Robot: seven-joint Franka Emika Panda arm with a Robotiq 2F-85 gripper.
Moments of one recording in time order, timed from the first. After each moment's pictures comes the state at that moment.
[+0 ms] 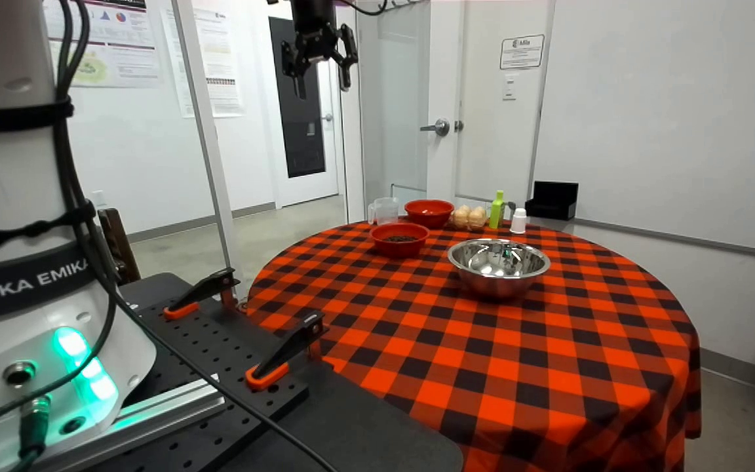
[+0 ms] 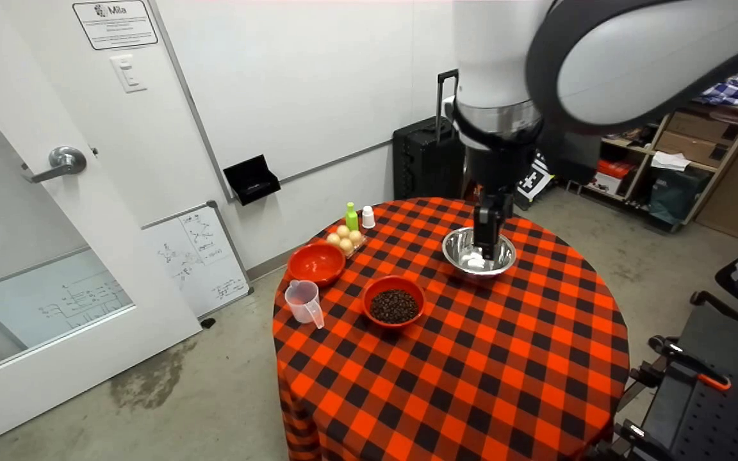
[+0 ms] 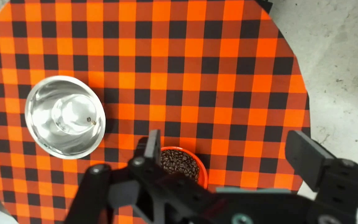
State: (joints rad) arm 0.10 -0.08 0.21 -2.16 -0.15 1.97 0.06
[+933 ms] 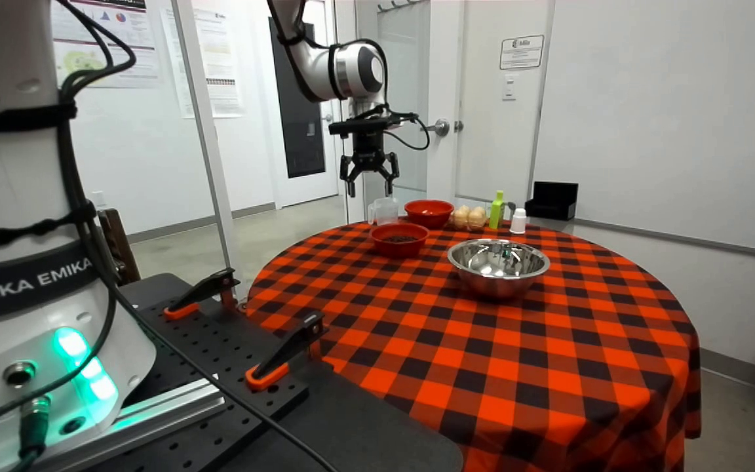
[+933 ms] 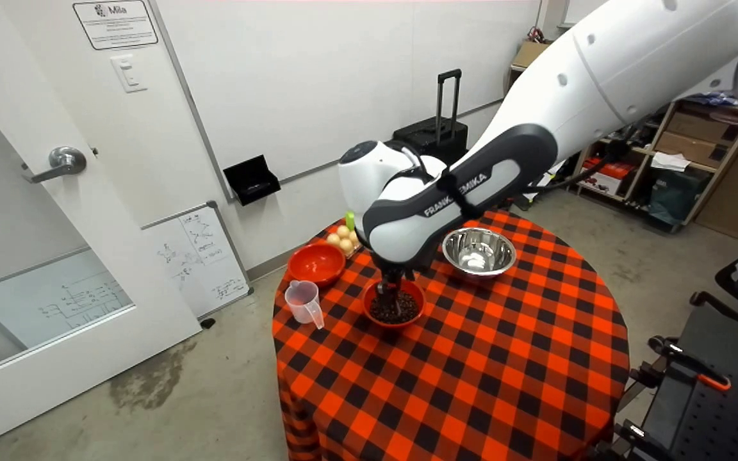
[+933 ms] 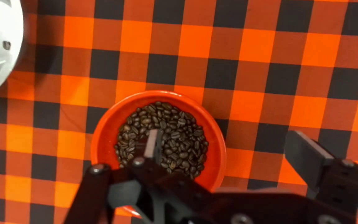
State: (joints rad) arm 0.18 0.74 0.10 -1.59 -0.23 2.14 0.01
